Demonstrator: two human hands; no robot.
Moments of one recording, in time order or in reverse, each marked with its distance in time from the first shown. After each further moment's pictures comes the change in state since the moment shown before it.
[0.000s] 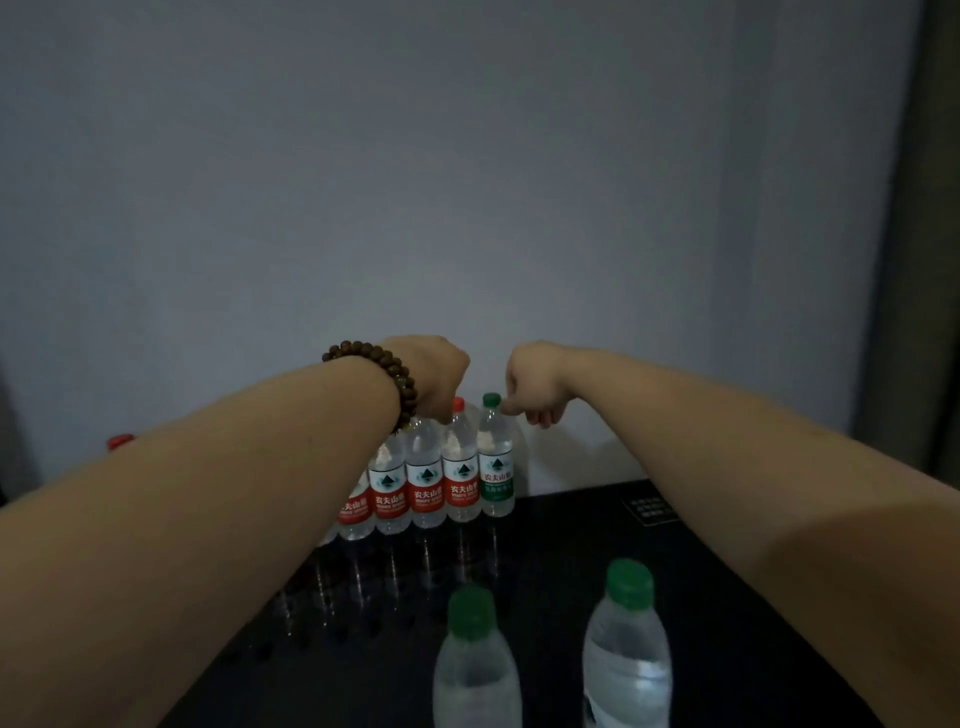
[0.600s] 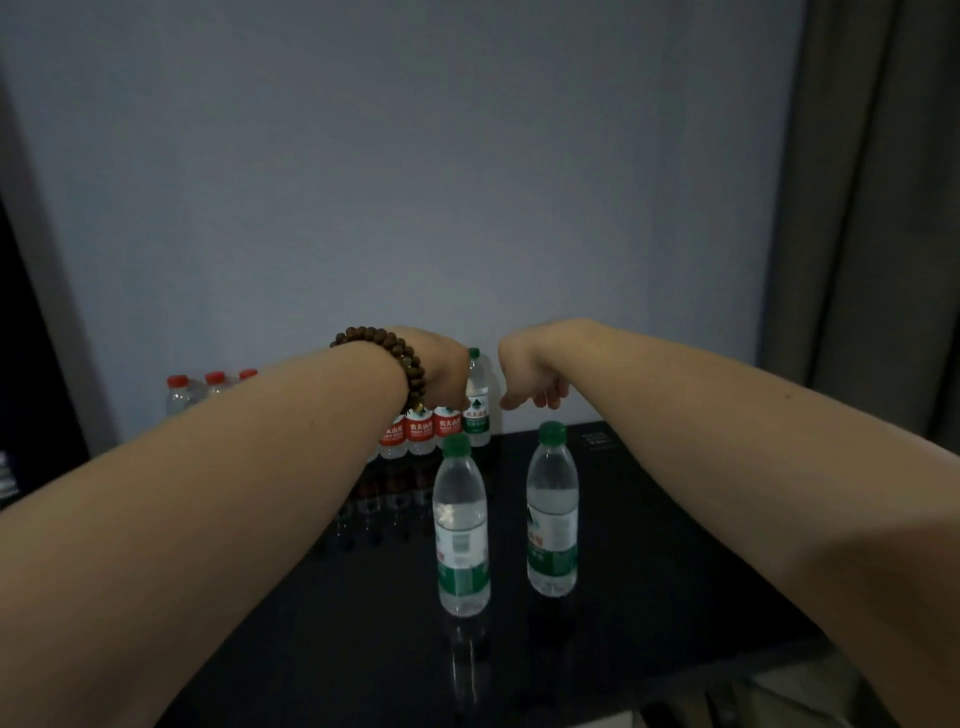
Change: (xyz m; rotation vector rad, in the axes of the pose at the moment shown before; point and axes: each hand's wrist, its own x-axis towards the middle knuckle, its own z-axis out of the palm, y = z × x) left_hand -0.169 0.071 -0.030 -0.039 -0.152 -0.004; right_hand -0.205 -0.061 0.018 -0.267 -0.094 0.098
